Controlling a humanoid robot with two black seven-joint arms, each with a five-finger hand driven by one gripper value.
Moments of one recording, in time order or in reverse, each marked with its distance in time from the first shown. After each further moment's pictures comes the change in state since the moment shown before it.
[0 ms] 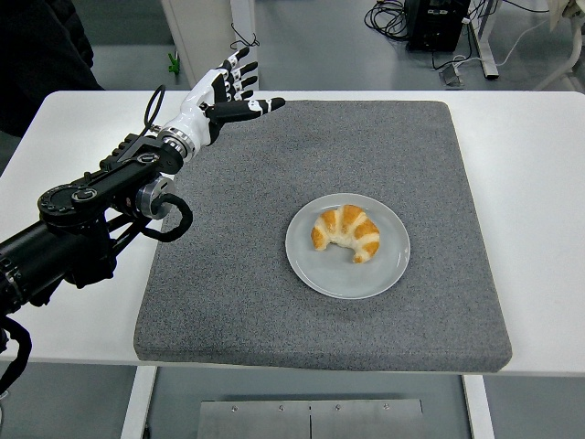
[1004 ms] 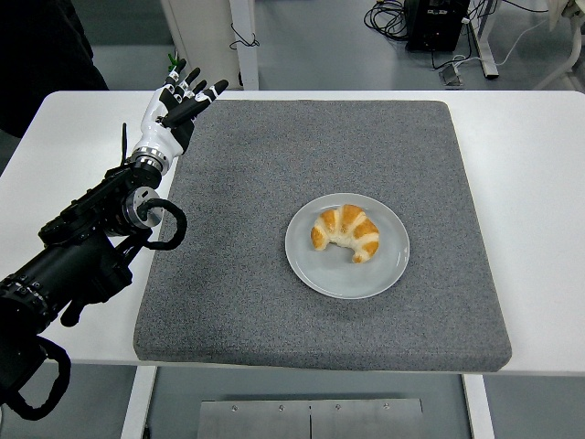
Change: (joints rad) left arm 0.088 -0.100 -0.274 0.222 -0.150 -0.140 -0.107; right arm 0.018 0.000 0.007 0.014 0.000 0.007 0.000
